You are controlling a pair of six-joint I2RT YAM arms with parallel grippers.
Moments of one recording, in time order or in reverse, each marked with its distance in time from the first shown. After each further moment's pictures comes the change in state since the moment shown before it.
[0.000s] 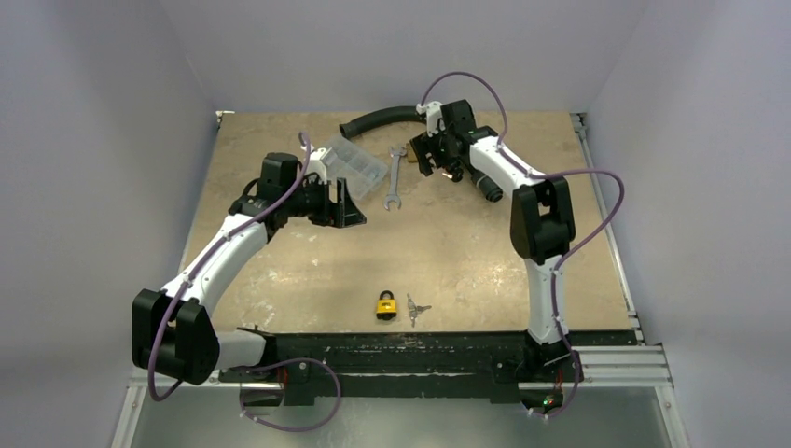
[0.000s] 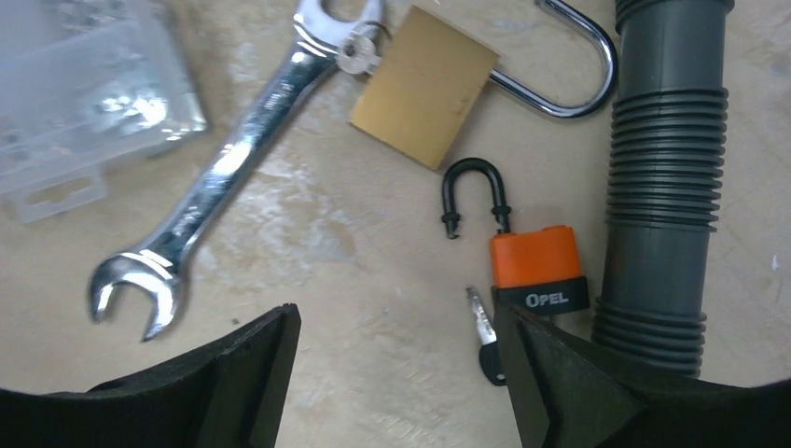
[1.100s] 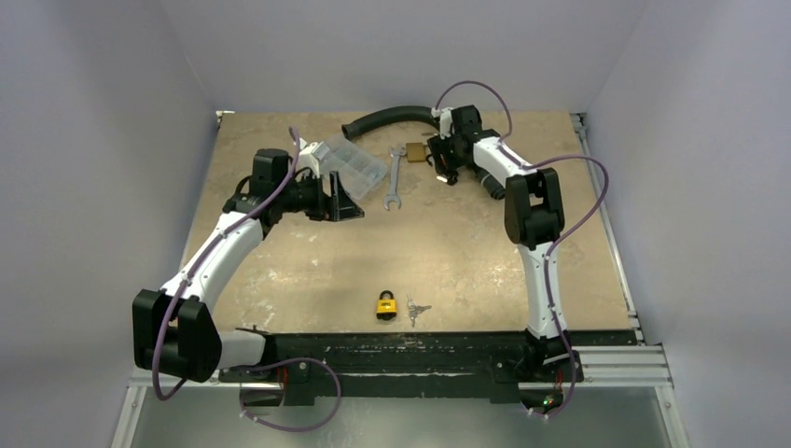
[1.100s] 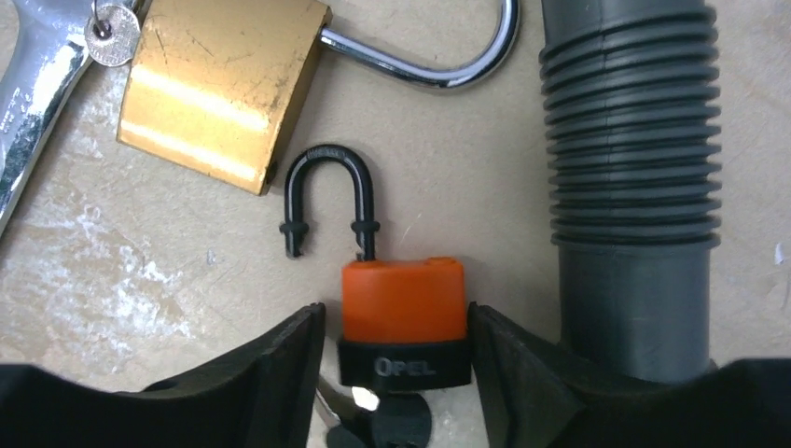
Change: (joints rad) left arm 0.057 0.007 0.010 0.033 0.114 -0.058; right arm -0.088 0.250 0.166 0.012 0.049 0.019
